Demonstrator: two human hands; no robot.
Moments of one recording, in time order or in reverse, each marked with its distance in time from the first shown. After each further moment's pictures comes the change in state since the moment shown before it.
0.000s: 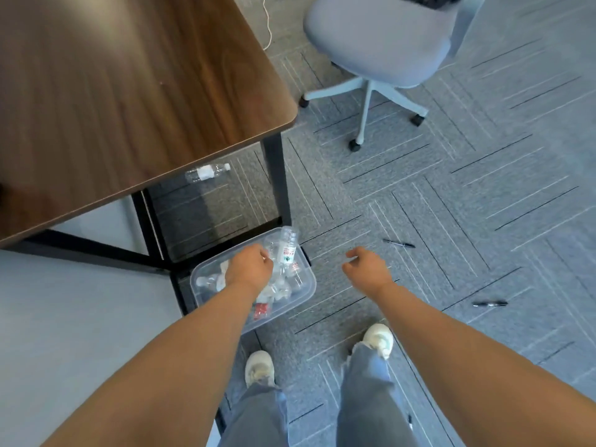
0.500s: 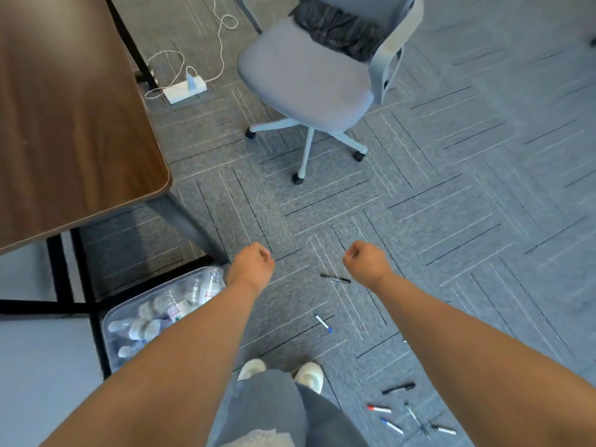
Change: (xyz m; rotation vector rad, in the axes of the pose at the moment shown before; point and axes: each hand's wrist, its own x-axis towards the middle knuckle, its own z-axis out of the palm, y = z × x) left_hand 0.032 0.241 0.066 -0.159 -0.007 0.041; right_hand 0.089 0.066 -0.237 -0.088 0.126 -0.024
